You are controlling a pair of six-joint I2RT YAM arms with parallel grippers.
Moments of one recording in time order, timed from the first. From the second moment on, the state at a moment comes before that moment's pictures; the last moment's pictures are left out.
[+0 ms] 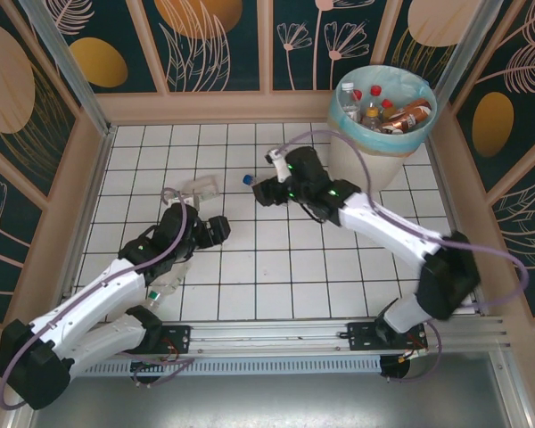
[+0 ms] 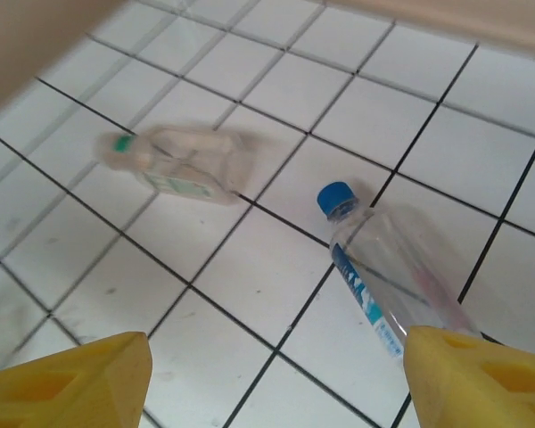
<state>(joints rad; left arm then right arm) -0.62 0.94 0.64 -0.43 -0.09 -0.78 0.74 1.58 1.26 -0.31 -0.02 0.13</state>
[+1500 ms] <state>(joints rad) -0.62 0.93 0.61 -0.41 -0.08 -0.78 0.67 2.56 2.37 -0.92 0.02 -0.06</state>
